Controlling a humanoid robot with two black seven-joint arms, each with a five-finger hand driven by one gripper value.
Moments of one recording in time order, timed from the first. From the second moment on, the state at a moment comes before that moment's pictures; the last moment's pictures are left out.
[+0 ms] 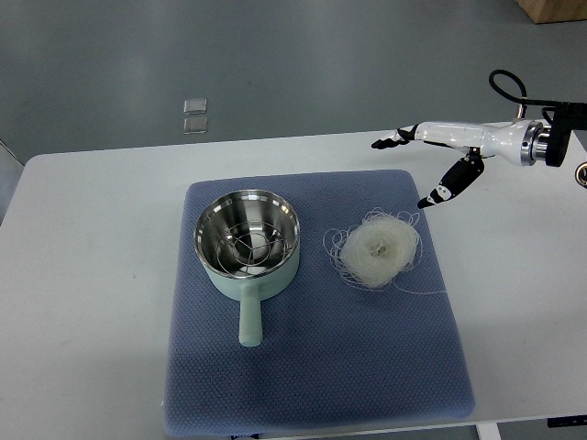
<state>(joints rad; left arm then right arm) -0.03 0.00 -0.04 -0.16 0.01 -0.01 0.18 0.96 -0.71 0.43 1.14 -1.51 0.38 0.44</state>
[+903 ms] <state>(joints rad) -0.03 0.00 -0.04 -0.16 0.01 -0.01 0.18 1.01 -0.57 0.24 1.20 -1.79 0.36 0.43</state>
